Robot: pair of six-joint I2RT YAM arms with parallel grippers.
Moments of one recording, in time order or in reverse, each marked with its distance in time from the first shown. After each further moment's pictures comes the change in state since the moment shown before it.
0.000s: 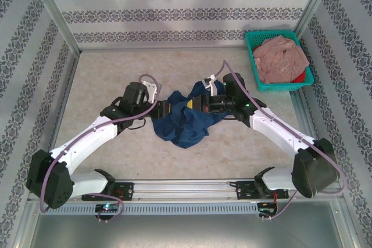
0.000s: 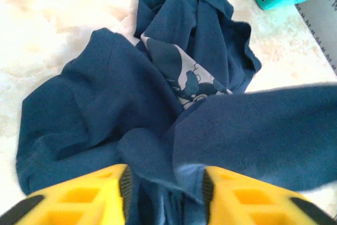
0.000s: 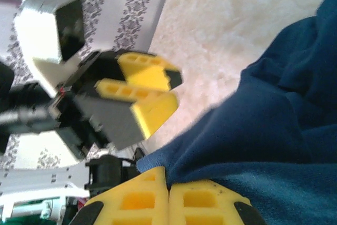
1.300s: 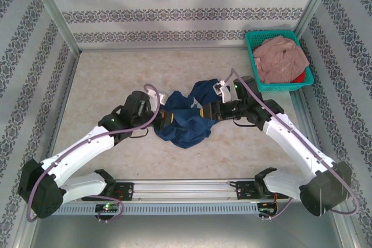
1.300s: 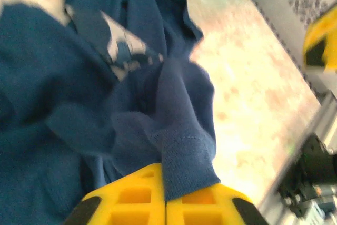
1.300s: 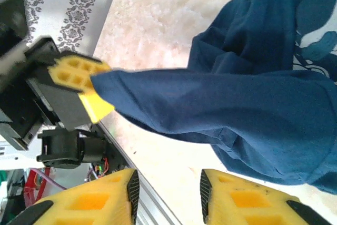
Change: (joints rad) left arm -0.122 -0.092 -0.058 -0.024 0.099 -0.039; right arm -0.051 -0.202 0.061 -0.492 0.127 -0.305
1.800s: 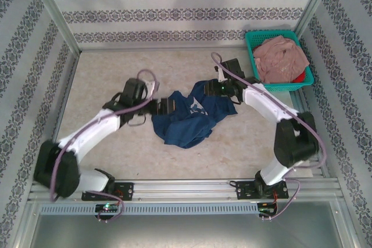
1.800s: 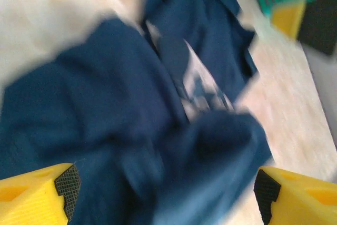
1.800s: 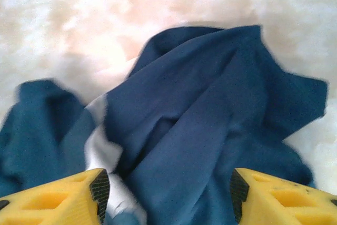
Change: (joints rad) left arm 0.223 0.303 0.179 0.043 0.014 -0.061; right arm -0.088 0.525 0.261 0.128 0.557 -0.144
